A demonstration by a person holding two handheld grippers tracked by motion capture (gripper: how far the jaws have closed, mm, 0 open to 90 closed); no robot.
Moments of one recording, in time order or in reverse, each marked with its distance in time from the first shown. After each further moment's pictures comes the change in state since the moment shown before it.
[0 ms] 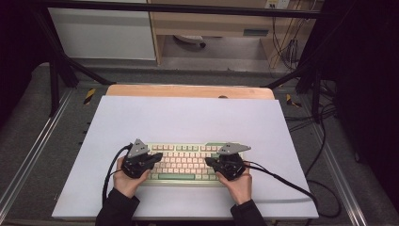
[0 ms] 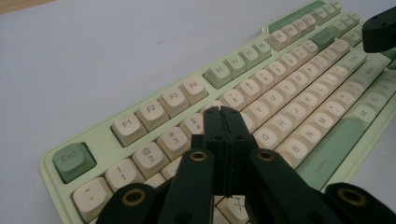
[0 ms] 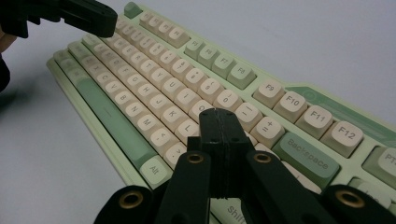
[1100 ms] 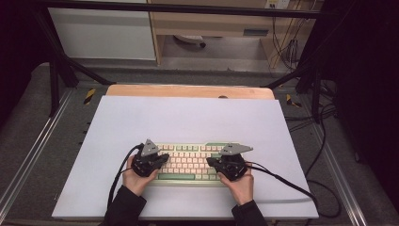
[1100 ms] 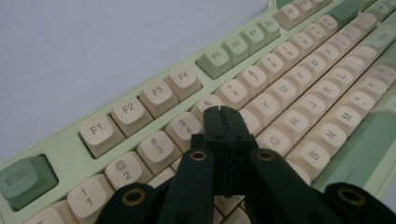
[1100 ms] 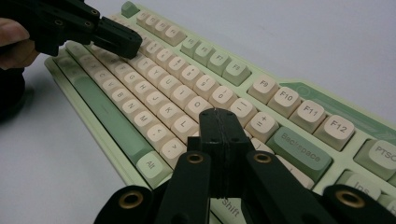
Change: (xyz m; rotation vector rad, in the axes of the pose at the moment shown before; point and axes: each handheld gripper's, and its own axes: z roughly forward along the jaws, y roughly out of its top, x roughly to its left) left arm -0.006 -0.001 0.029 0.074 0.010 0.031; right arm -0.002 -0.003 -0.003 -0.003 -0.006 0.009
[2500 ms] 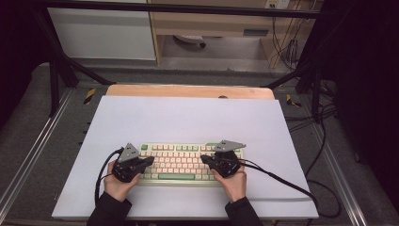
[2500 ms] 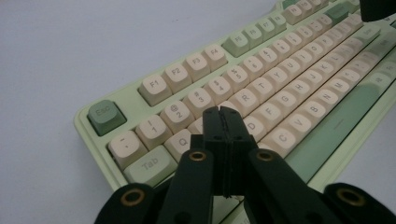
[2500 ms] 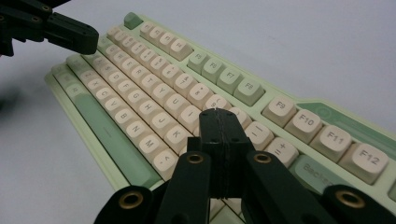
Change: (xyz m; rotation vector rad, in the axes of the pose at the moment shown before) left arm 0.021 -0.024 -0.045 -0.052 0.002 -0.027; right arm 0.006 0.011 0.017 -0.009 0.008 0.014
